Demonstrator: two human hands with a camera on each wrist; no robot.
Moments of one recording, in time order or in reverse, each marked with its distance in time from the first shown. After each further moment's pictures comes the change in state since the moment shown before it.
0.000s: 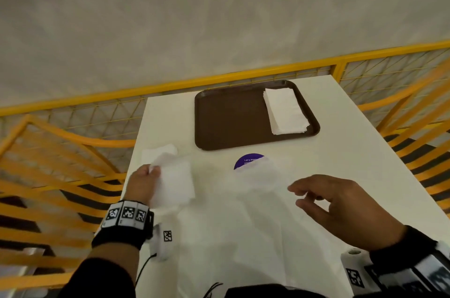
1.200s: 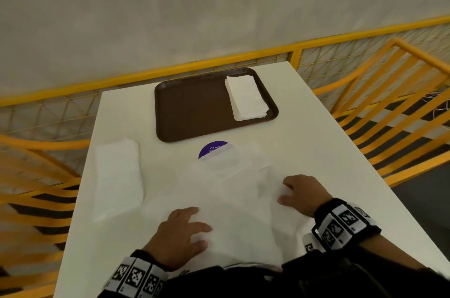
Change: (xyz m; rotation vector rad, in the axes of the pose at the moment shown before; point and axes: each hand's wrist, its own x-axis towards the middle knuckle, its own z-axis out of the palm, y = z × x) left_hand -0.125 -0.024 0.086 0.819 -0.791 0.517; right_hand -0.031 0.089 0.049 -0.137 -0.393 0.759
